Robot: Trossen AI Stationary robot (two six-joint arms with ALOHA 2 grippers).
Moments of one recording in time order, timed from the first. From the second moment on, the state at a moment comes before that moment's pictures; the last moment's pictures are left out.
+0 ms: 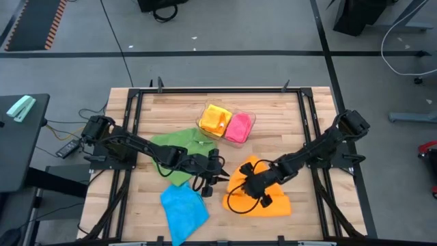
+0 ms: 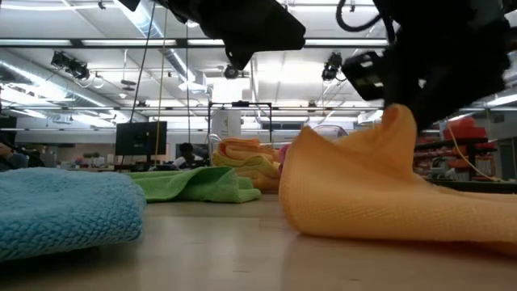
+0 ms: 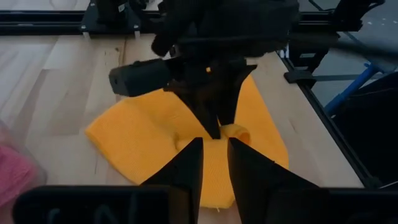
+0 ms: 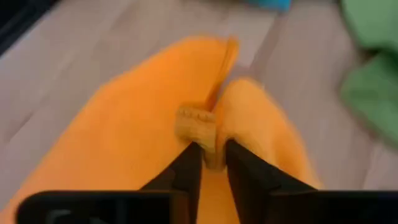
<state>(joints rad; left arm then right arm) -0.28 1.68 1.05 0.18 -0.09 -0.13 0.48 1.61 0.86 -0.15 0.09 -0.08</state>
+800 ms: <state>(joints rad) -0.23 1.84 1.05 0.26 -0.09 -0.20 0.73 1.61 0.68 -0.08 0.13 0.35</state>
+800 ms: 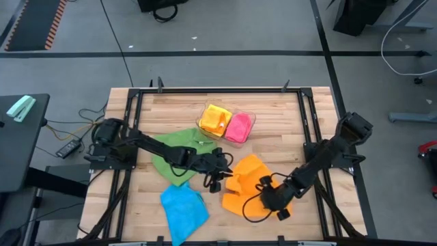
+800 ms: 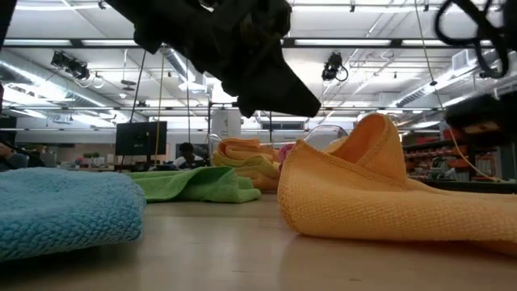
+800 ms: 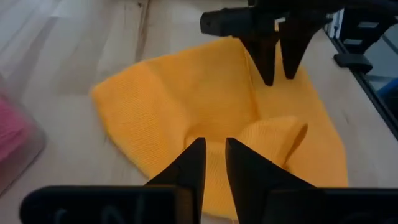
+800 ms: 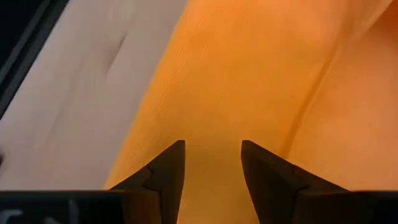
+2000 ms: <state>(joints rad) -0.19 1.98 1.05 0.43 -0.08 -0.15 0.72 1.61 1.02 -0.57 0.35 0.24</state>
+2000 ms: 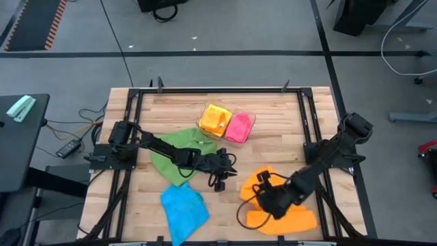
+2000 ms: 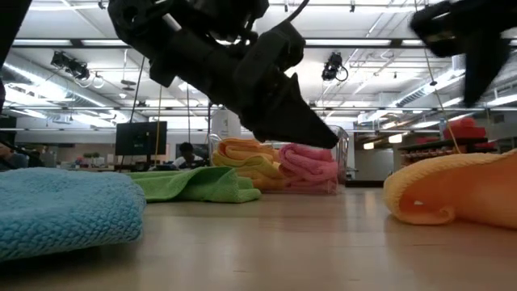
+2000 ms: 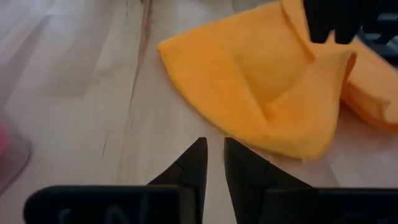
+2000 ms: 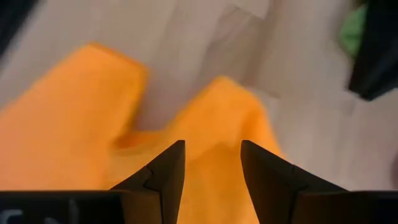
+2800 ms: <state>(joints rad) -0.20 1.91 1.05 0.29 -0.08 -0.18 0.43 1.61 0.62 -0.02 0.09 0.02</state>
